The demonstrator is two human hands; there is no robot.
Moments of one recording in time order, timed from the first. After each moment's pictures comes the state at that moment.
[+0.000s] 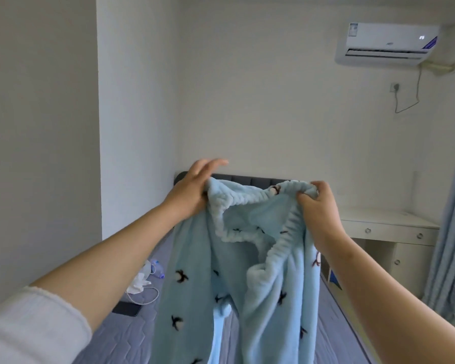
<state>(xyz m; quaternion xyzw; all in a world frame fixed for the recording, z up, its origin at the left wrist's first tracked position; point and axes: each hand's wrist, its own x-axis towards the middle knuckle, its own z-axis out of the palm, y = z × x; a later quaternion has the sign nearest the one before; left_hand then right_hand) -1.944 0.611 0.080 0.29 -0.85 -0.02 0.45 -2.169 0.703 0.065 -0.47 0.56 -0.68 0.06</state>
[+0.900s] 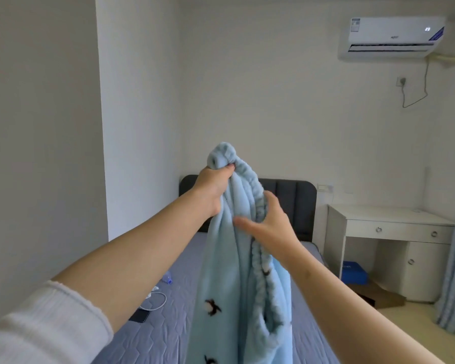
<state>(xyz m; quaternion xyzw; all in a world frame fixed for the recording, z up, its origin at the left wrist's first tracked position) -2.004 0.626 0.116 0.39 -0.54 -0.51 0.54 -2.115 0.686 0.044 -0.59 0.58 -0.53 0.17</state>
